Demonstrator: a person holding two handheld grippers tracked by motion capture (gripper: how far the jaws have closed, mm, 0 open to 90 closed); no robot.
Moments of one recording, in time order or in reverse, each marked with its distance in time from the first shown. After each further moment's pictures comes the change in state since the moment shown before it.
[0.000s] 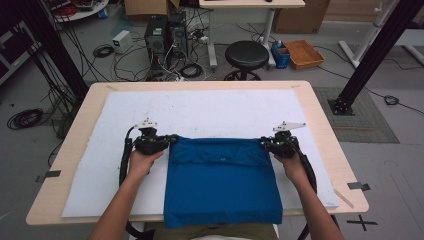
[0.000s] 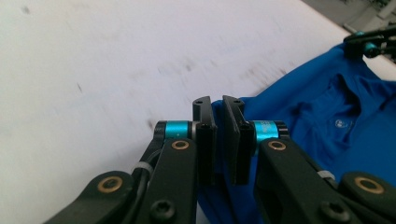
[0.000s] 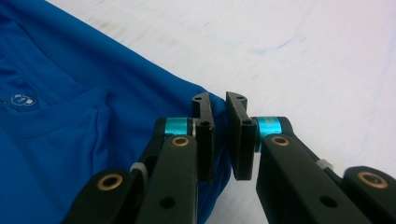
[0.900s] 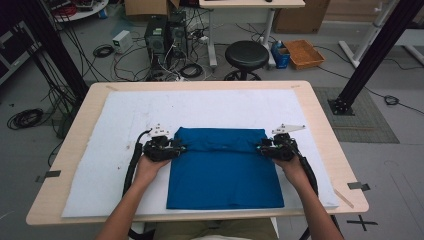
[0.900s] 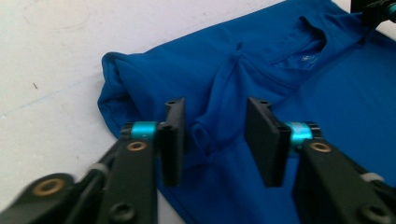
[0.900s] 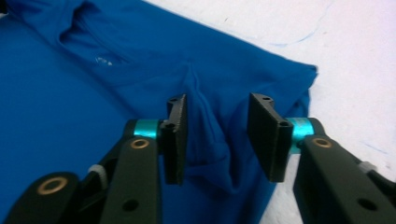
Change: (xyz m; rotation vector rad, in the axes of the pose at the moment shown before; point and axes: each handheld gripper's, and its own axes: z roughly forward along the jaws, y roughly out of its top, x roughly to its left) left arm -0.026 -0.023 0.009 0.055 0.003 0.158; right arm 0.011 -0.009 -0.002 0.002 0.061 0.004
